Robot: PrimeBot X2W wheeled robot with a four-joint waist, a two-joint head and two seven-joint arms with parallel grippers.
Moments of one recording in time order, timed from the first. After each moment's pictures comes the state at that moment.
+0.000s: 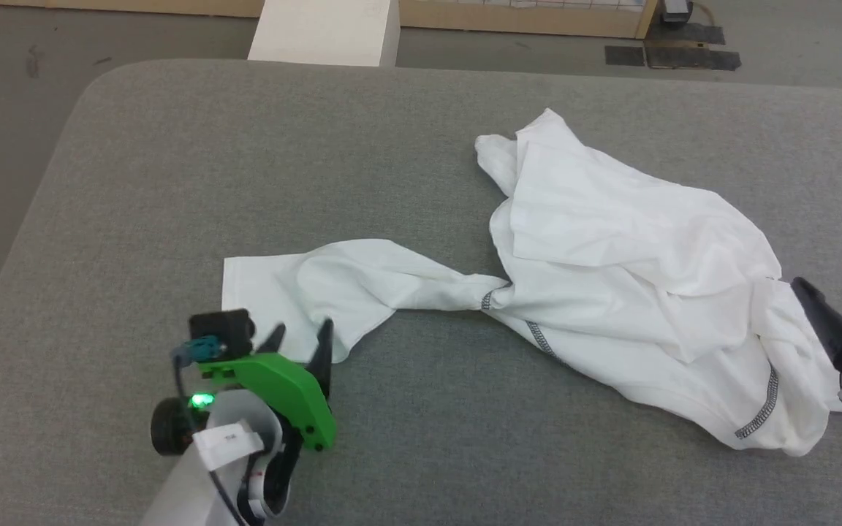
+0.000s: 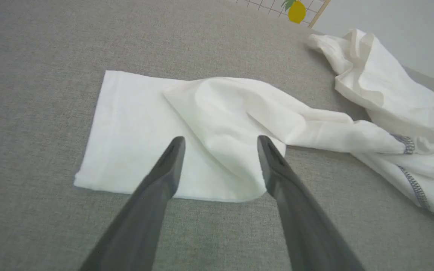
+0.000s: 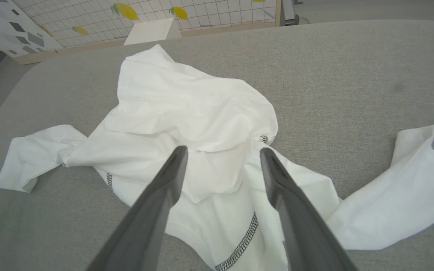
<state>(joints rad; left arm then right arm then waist) -0.27 0.19 -0.34 0.29 -0.58 0.10 0.09 -0.13 -0.21 -0.30 -0.26 0.46 0.13 0.84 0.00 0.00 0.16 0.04</state>
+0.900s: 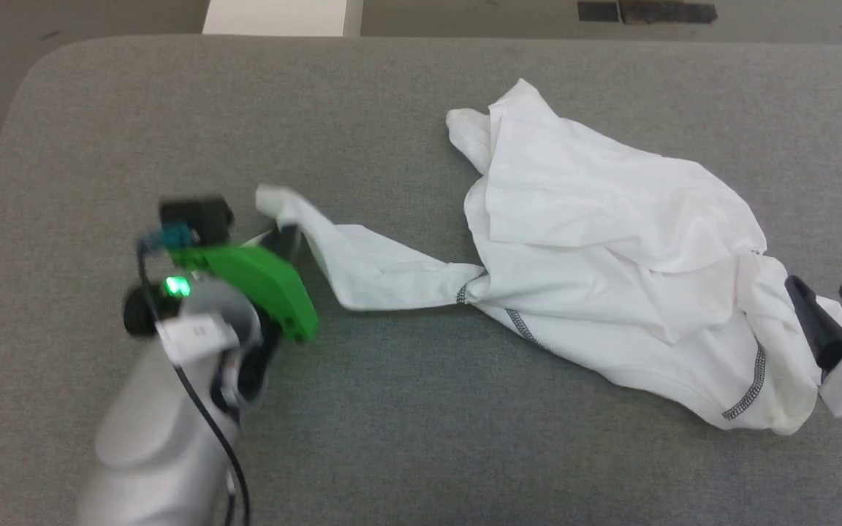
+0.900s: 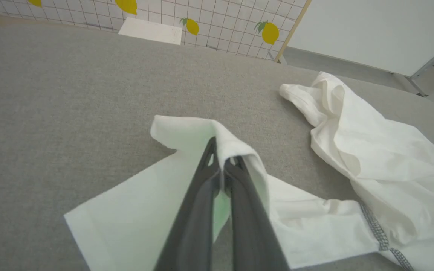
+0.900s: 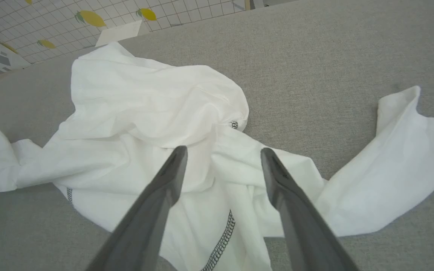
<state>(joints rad) -0.49 0.22 -0.34 0.33 -0.59 0.06 0.15 -0.13 -0.13 -0.32 -0.19 0.39 0.13 0.72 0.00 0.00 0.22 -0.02</state>
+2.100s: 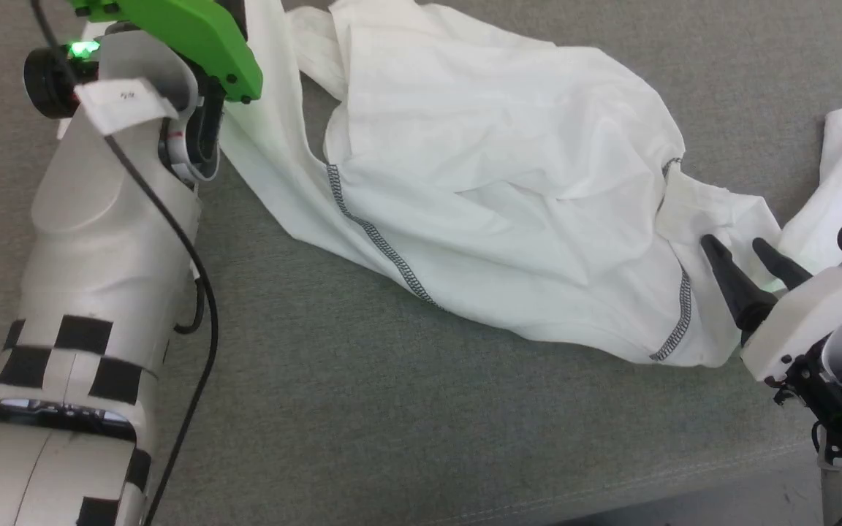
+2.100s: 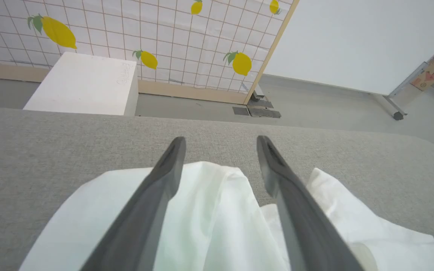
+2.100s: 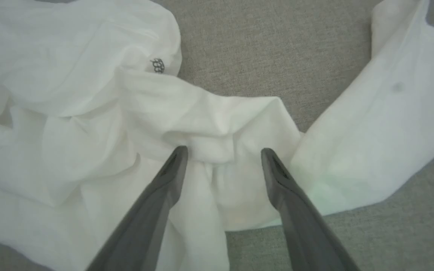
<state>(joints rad) -1.11 0.19 -0.30 0.83 -0.55 0.03 -0.02 -0.25 -0.12 -0.16 -0.05 0.42 0.13 0.57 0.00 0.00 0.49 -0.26</state>
